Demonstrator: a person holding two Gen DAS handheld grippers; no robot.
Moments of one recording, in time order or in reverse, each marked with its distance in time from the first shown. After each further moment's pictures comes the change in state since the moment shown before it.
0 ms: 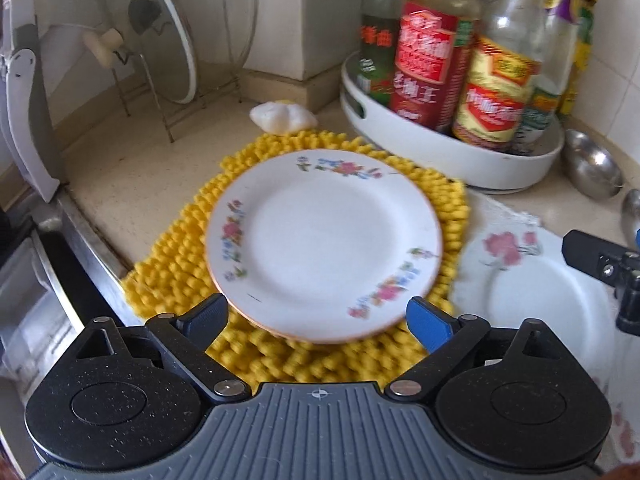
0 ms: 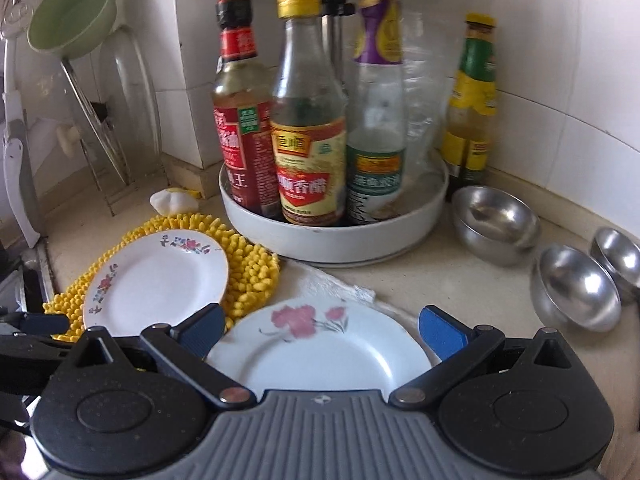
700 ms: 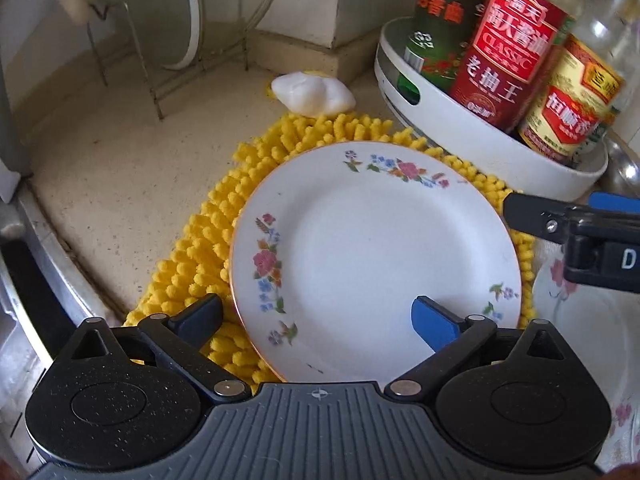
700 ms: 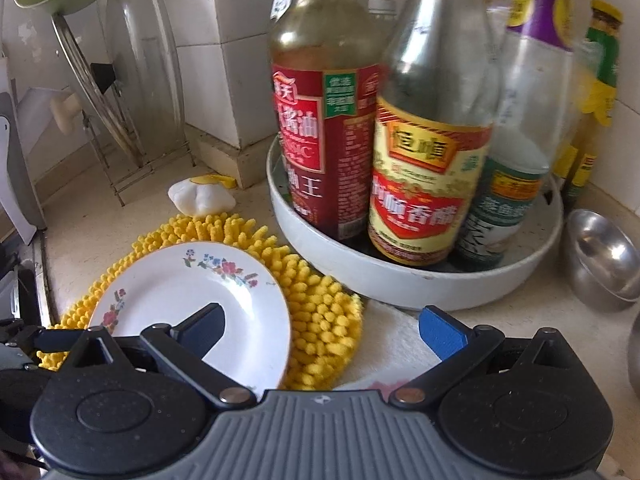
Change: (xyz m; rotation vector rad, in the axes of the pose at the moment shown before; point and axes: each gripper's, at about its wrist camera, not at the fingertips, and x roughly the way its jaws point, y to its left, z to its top) left arm 0.060 0.053 0.028 -0.022 0.101 -0.090; right arm 0.093 0.051 0.040 -0.041 0.117 0.081
